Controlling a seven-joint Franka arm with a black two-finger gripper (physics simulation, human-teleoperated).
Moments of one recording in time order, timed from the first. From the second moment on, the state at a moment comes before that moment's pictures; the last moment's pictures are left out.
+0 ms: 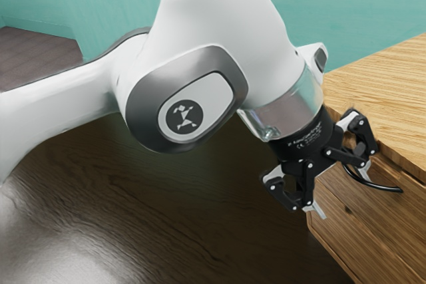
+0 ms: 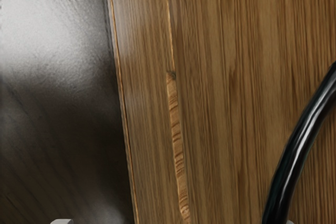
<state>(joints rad) -0.44 -0.03 -0.07 -1.64 -0.12 1.97 -1.46</state>
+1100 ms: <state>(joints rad) -0.43 -0.42 -0.06 -2.07 -0.14 2.04 -1.47</state>
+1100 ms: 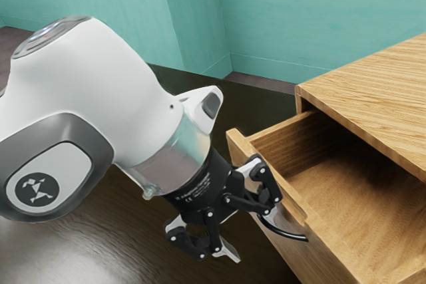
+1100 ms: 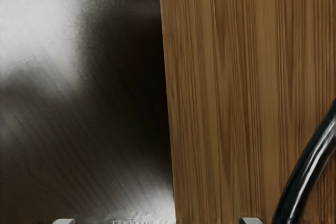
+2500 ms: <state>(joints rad) -0.48 -0.75 -0.01 -2.34 -0.13 2.03 -1.50</state>
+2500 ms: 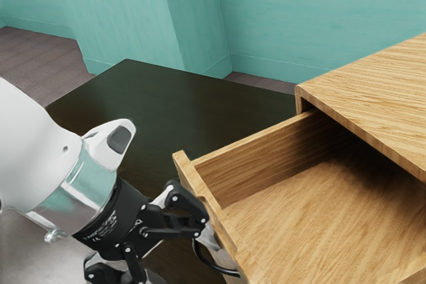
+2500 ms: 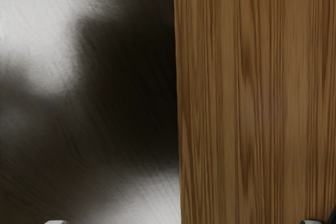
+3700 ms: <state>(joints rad) -0.49 -1.01 -0.02 -2.43 -0.10 1.91 -1.55</state>
